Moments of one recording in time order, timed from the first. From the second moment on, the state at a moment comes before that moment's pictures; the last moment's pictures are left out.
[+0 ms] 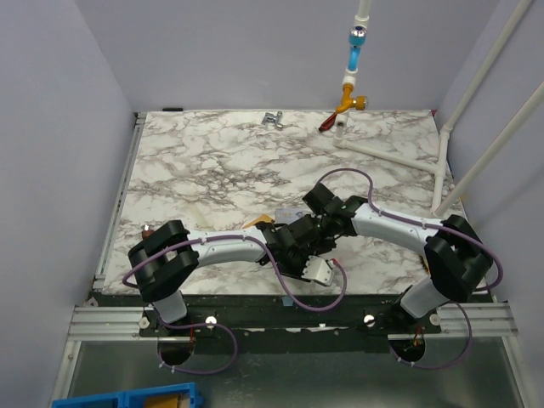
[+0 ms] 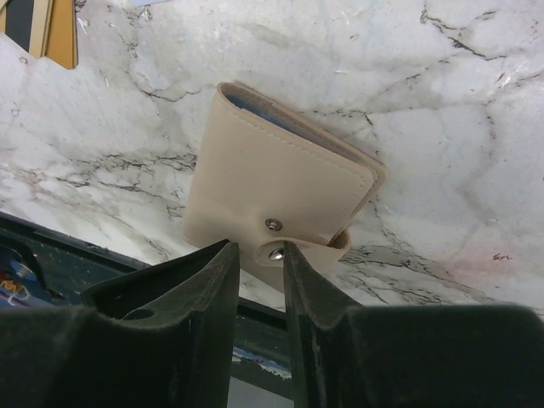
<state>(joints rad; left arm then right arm) -1.11 1.68 1.01 -0.48 0.33 0.82 0.77 1.55 0.95 -0.60 -0.14 0.72</state>
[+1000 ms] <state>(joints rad) -1.11 1.66 0.98 -0.44 0.31 0.79 0.79 1.57 1.00 -0.70 -0.12 0.71</state>
